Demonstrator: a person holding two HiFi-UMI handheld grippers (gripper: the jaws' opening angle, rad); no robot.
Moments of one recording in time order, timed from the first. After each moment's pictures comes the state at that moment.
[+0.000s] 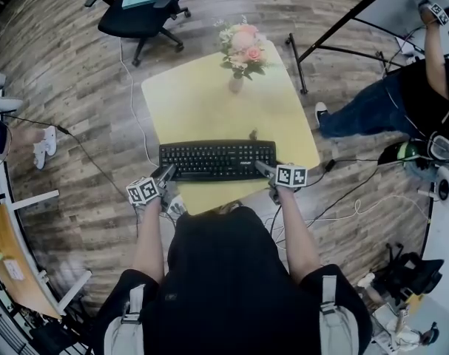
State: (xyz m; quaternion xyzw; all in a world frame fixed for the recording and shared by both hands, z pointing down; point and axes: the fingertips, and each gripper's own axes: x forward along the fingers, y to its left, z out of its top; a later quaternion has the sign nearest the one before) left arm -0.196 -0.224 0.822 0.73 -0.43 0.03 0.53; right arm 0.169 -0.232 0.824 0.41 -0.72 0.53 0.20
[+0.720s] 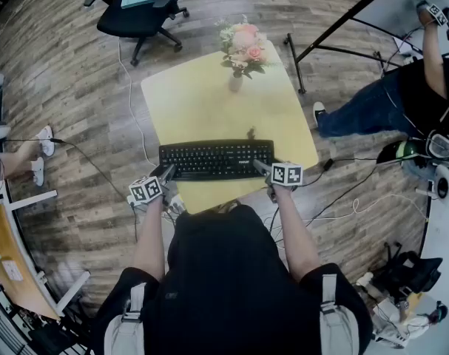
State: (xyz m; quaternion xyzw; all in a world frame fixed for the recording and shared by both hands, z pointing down) left arm -0.208 -0.219 0.839 0.73 -0.47 0.10 0.49; right arm 0.168 -0.231 0.824 0.43 -0.71 0.50 0.25
